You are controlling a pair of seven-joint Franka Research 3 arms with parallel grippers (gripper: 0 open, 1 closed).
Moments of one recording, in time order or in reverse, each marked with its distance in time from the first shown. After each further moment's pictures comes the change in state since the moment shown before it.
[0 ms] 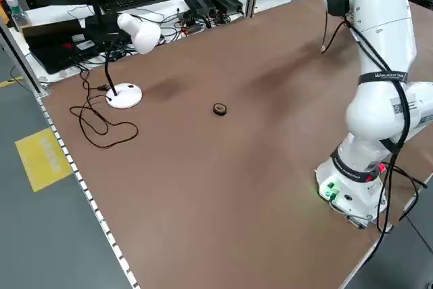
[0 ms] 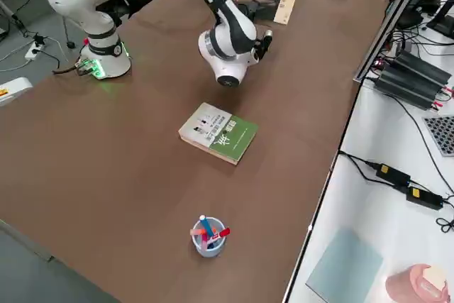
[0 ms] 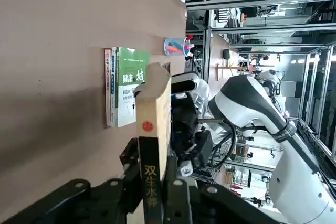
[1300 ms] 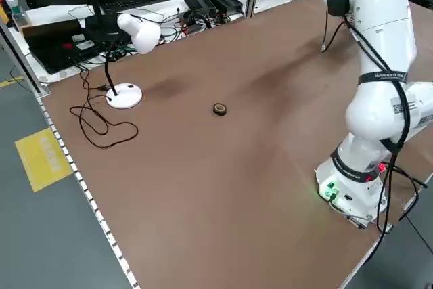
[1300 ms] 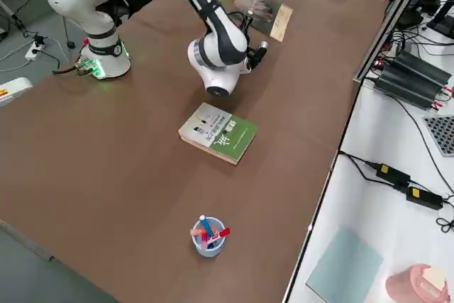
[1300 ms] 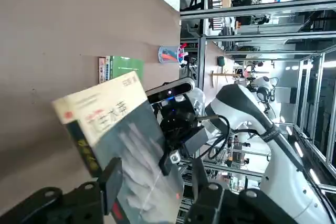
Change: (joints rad) left arm -0.001 0.000 -0.007 0.019 -0.002 0.026 -0.003; right arm -0.011 0.000 -0.114 0.004 0.005 -0.084 0.102
